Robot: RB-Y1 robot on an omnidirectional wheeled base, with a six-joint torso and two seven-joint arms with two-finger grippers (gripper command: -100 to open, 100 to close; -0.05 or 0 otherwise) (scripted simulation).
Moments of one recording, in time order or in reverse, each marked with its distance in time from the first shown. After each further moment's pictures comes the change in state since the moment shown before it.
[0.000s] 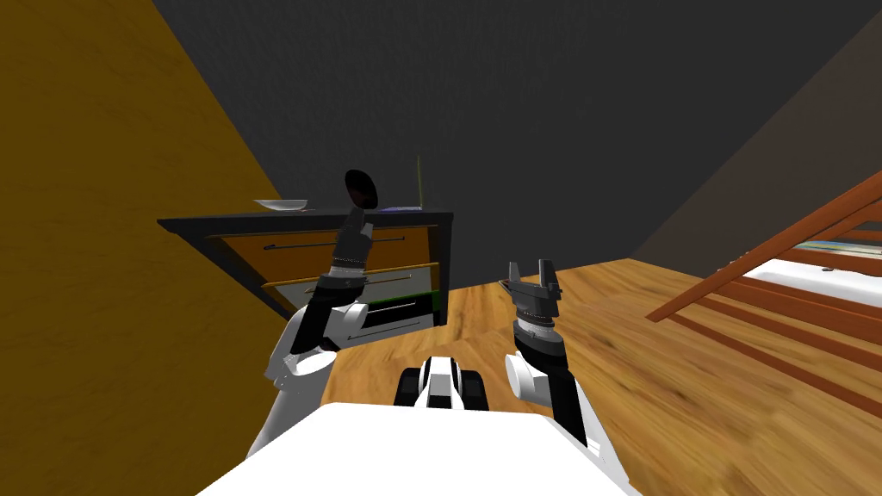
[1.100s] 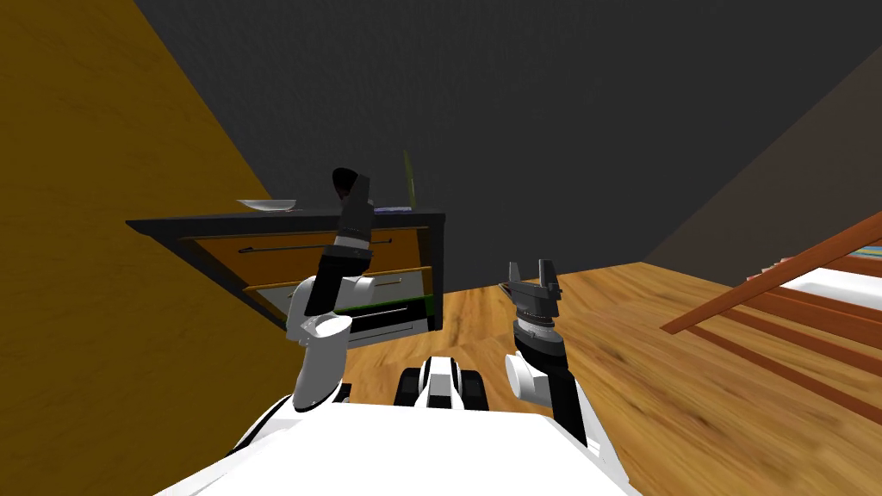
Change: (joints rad) left arm -0.296 0.001 -0.006 0.002 -0.144 0.271 -0.026; right arm 0.000 0.000 0.000 0.000 0.000 0.000 0.000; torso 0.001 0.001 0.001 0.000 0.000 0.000
